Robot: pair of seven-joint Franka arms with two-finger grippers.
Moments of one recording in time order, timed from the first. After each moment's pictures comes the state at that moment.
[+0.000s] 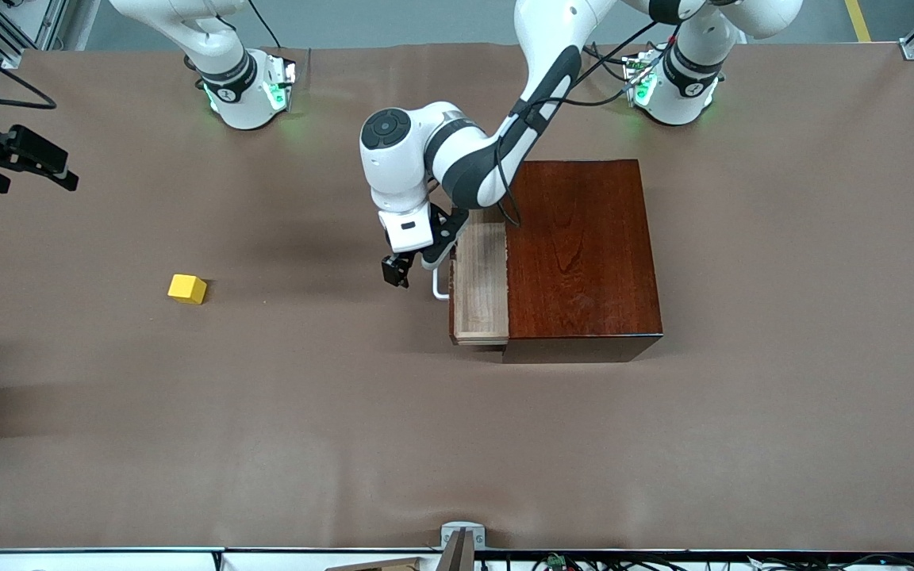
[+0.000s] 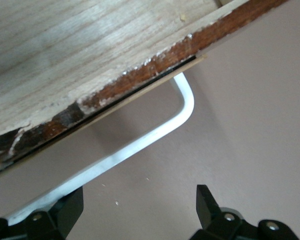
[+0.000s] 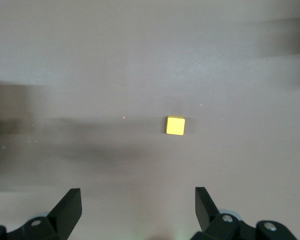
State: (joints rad) left arm -1.06 0.82 0.18 -1.22 0.04 2.09 -2.00; right arm 0.05 -0.10 -0.09 -1.63 0.04 1.52 -0.02
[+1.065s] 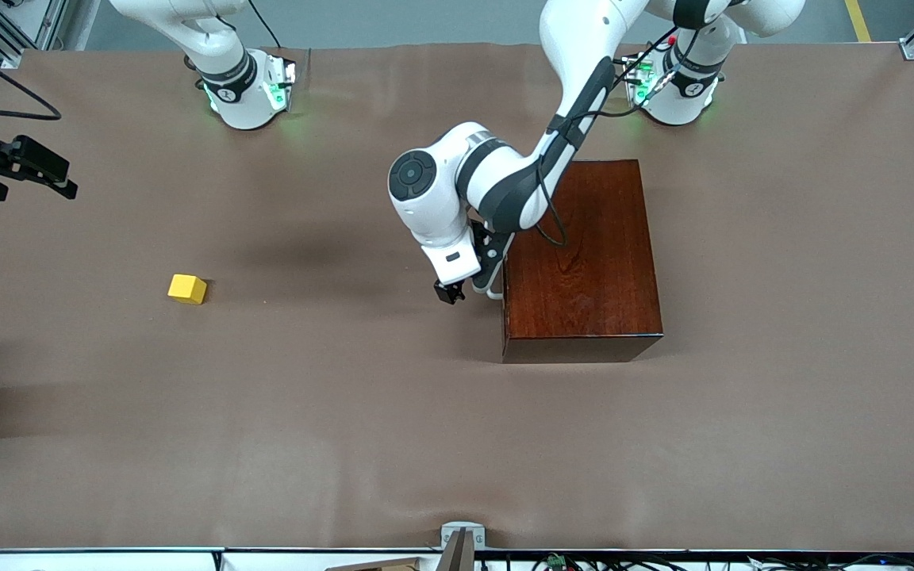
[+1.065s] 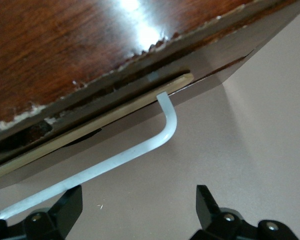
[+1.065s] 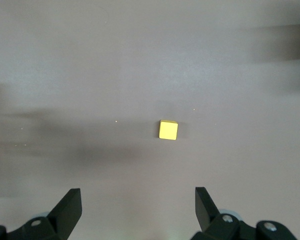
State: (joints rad) left arm -0.96 0.80 0.17 -1.22 0.04 1.88 -1.96; right arm 0.05 -0.09 -0.09 -1.65 0.02 1.54 -0.04
